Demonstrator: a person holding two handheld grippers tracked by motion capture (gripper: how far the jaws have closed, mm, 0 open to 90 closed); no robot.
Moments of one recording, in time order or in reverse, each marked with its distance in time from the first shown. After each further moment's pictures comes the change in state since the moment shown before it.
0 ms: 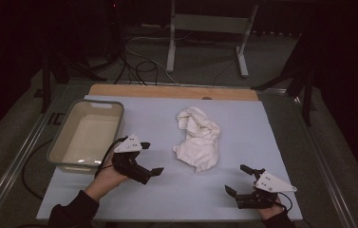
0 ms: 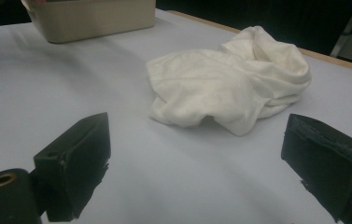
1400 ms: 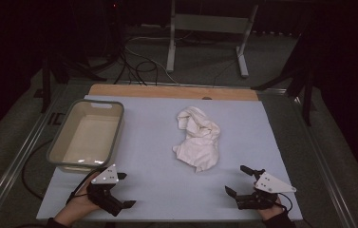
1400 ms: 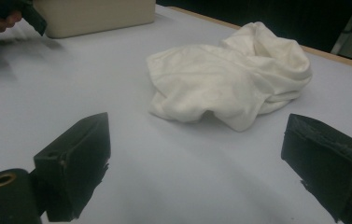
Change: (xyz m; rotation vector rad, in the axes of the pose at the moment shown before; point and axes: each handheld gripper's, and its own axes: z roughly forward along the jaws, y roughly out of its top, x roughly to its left) left arm -0.003 -0.095 -0.038 0.189 -0.042 0.006; right arm 0.000 -0.002 0.000 0.011 -0.003 -0.013
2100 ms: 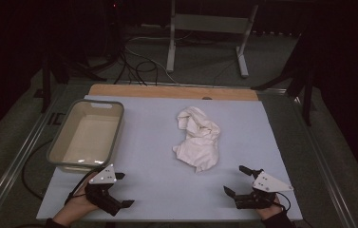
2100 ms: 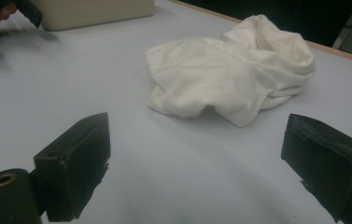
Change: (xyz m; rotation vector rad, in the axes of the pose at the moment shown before) left arm 0.002 -0.004 0.000 -0.003 0.008 -0.003; right arm 0.001 -0.001 0.005 0.027 -0.001 -0.008
